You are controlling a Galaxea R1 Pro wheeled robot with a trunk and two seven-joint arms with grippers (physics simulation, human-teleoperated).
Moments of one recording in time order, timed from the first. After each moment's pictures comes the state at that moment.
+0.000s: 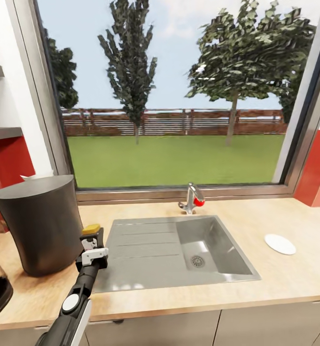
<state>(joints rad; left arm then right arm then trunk) -0.28 -0.07 0.10 -1.10 -0.02 -0.17 0.03 -0.01 -0.01 0.02 -0.17 -0.08 -0.23 -0.01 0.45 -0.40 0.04</state>
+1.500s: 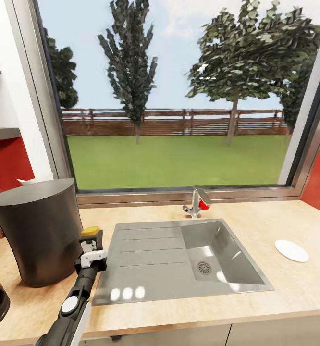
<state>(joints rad) -0.27 -0.06 0.10 -1.09 -0.02 -0.17 0.03 -0.01 -0.02 0.02 -0.17 -0.08 -0.22 -0.01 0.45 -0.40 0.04</state>
